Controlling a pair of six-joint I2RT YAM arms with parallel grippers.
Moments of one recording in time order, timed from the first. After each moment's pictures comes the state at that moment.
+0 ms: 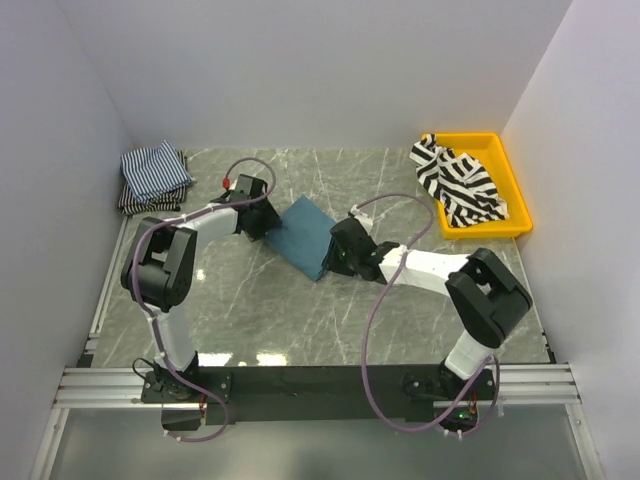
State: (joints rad) left arm -0.34 1.89 1.20 -0.23 -0.05 -0.89; right arm 0.74 1.67 0.91 -0.09 0.17 0.88
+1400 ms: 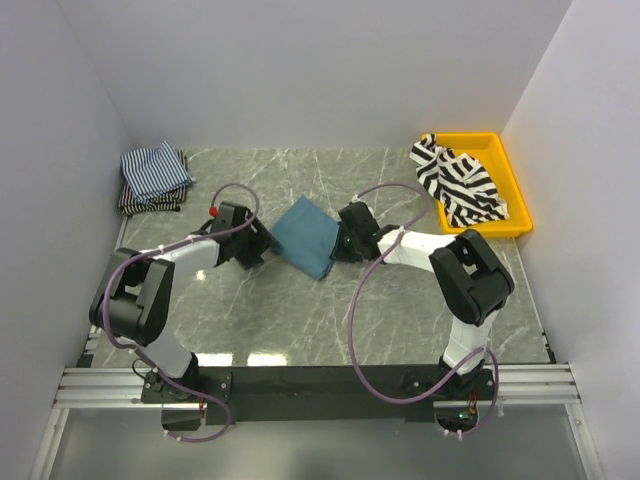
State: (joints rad) left arm -0.32 1.62 0.85 -0.09 0.12 -0.99; right arm 0.60 1.82 1.03 -0.11 0.00 0.75
